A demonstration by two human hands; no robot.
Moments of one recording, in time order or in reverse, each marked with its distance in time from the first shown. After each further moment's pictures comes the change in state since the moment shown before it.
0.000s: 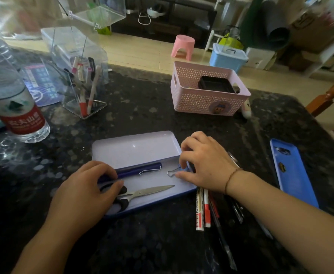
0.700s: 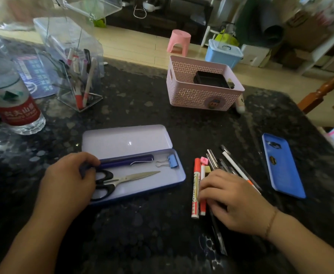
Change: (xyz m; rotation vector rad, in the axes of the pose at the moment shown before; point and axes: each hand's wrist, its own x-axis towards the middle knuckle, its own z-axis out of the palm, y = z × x) left_hand 0.004 -0.021 0.002 -0.088 0.179 -0.134; right_hand -0.104 -0.012 -0.010 0.258 -0.046 -0.060
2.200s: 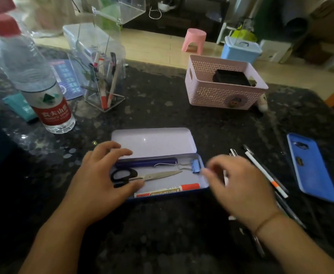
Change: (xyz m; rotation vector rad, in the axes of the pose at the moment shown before) left_hand -0.005 -0.008 -0.017 0.051 -0.205 0.314; right_hand 0.048 -0.052 -0.002 0.110 0.382 0.435
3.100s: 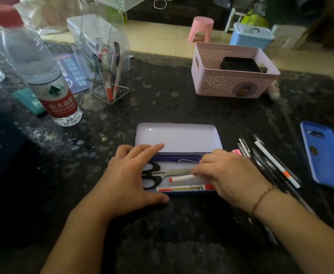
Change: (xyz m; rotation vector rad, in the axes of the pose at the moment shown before) left_hand 0.001 0.018 0.018 0.087 -0.264 0.126; right_hand 0.014 0.003 0.014 -0.138 -0.329 -0.409
